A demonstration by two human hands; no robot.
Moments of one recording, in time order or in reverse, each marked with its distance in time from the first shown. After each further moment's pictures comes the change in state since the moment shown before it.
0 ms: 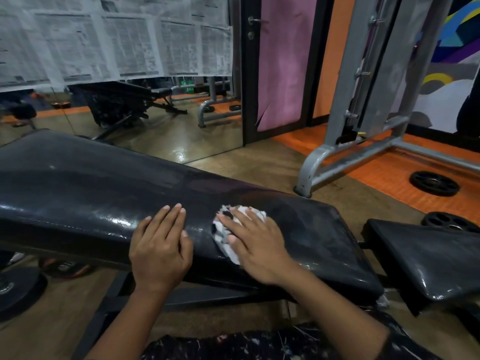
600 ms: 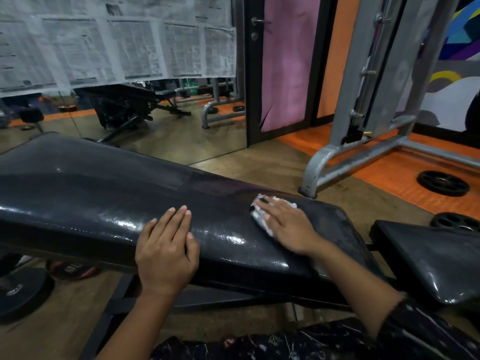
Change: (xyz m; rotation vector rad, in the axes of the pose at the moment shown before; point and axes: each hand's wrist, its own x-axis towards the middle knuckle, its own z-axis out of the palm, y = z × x) left_hand 0.001 0.002 0.001 -0.005 -0.023 -0.020; right_hand 0.034 0.079 -0.016 -0.025 -0.025 0.107
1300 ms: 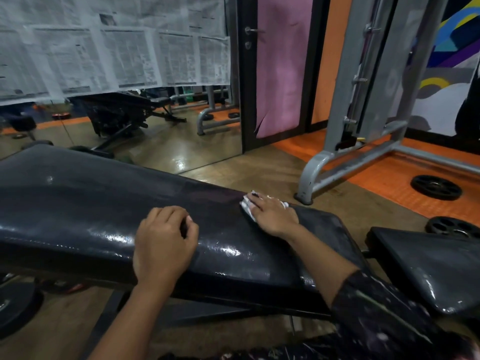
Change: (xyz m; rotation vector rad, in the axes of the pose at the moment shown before) left_hand 0.049 0.013 -0.007 -0.153 -0.093 -0.130; right_hand 0.059 -0.006 0.002 0.006 -0.093 0.223
